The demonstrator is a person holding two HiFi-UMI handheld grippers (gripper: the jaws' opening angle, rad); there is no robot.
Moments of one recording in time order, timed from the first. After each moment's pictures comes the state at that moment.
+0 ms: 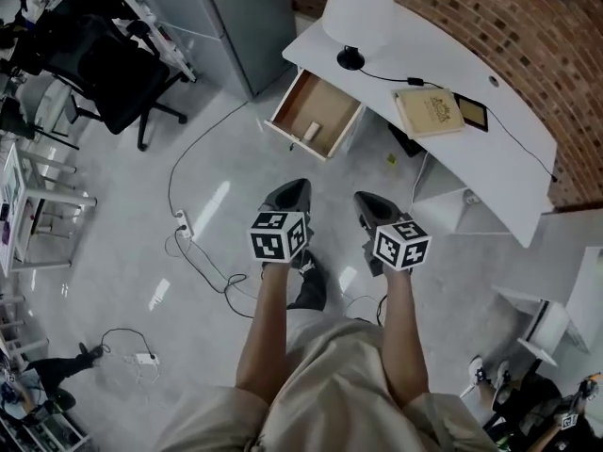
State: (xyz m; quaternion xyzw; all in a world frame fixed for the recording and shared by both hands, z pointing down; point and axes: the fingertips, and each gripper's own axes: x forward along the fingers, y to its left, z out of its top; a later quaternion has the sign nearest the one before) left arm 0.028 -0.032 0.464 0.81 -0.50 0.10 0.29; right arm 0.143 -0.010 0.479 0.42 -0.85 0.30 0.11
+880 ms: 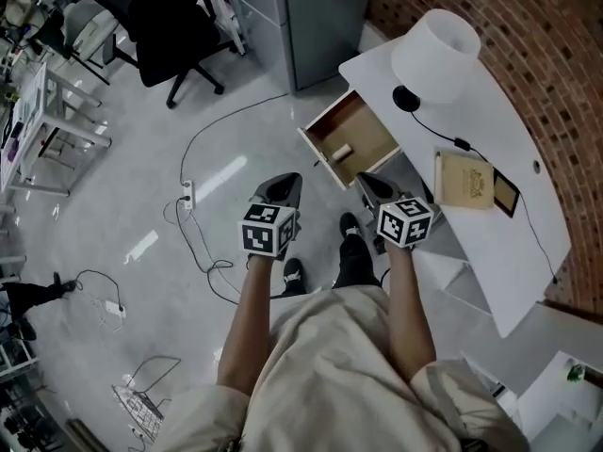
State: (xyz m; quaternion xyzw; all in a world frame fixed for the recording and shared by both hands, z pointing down) left arm -0.057 -0.127 0.487 0.75 -0.59 0.11 0.27; right arm 0.068 -0.178 0.504 0.26 -0.91 0.27 0.15
